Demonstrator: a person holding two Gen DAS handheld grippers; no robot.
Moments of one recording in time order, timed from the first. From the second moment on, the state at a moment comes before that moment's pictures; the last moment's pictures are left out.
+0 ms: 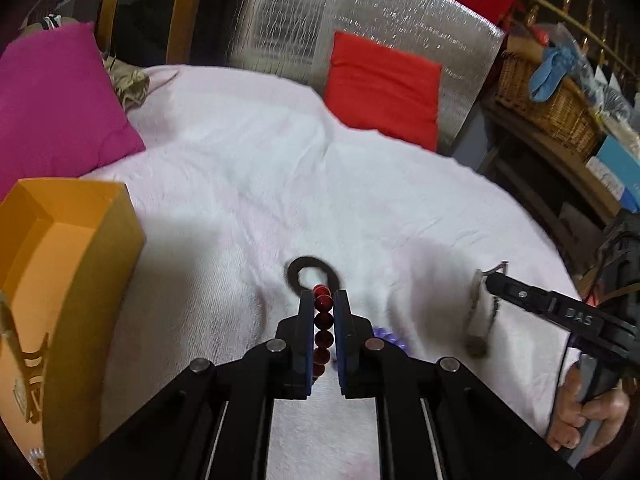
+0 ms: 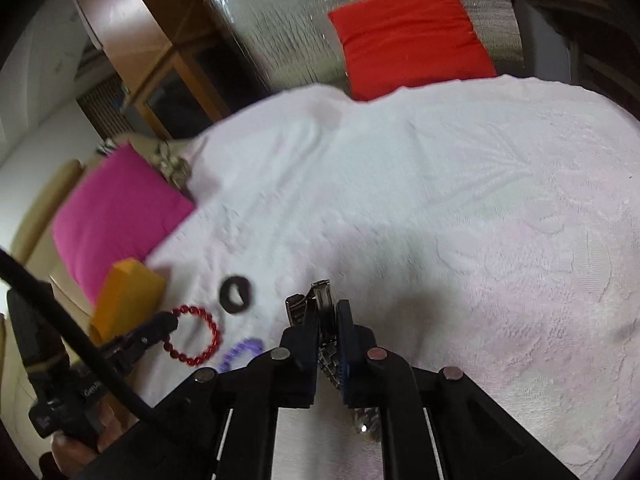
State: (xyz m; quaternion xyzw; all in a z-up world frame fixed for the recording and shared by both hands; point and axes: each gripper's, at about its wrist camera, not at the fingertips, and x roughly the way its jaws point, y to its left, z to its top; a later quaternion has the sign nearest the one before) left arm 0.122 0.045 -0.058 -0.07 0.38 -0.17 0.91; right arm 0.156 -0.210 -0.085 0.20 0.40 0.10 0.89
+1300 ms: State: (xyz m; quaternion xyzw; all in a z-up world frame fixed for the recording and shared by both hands) left arm 0.043 0.301 -0.030 -0.16 0.35 0.00 0.92; right arm 0.193 0.070 -0.002 0.18 0.38 0.30 0.86
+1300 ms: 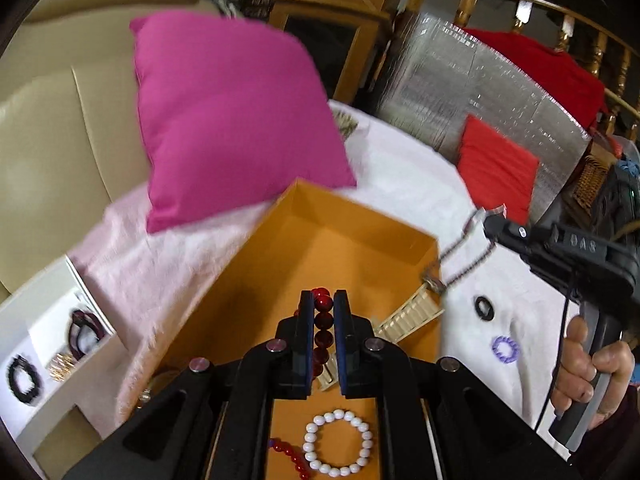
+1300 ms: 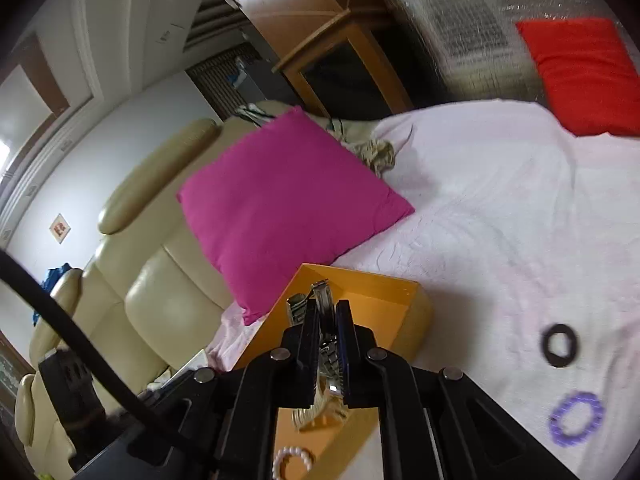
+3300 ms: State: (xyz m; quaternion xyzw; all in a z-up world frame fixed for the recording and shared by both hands) left arm 0.032 -0.024 0.015 0.09 0.32 -0.06 0.94; right arm 0.057 -0.255 -0.010 0.25 0.36 0.07 0.90
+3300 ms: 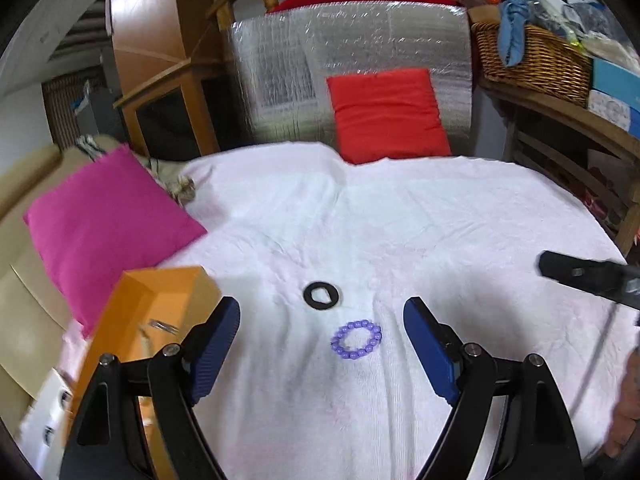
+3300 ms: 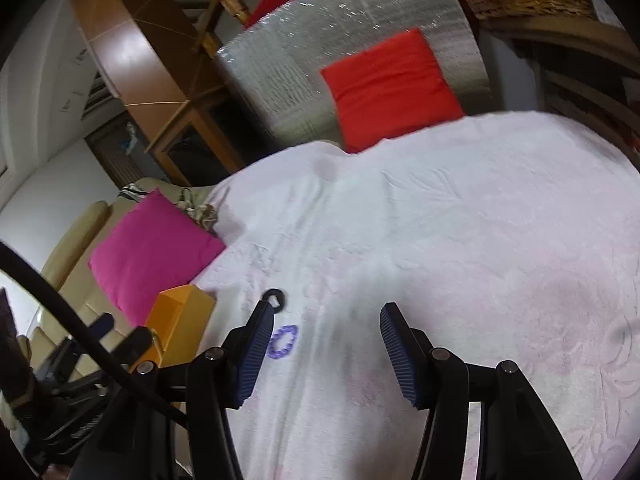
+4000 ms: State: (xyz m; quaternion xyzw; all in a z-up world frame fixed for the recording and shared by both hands) left arm 0.106 0.048 -0.100 -0.03 0.45 0.05 0.89; right arm 0.118 -0.208 -0.089 0.31 0.47 0.15 0.81
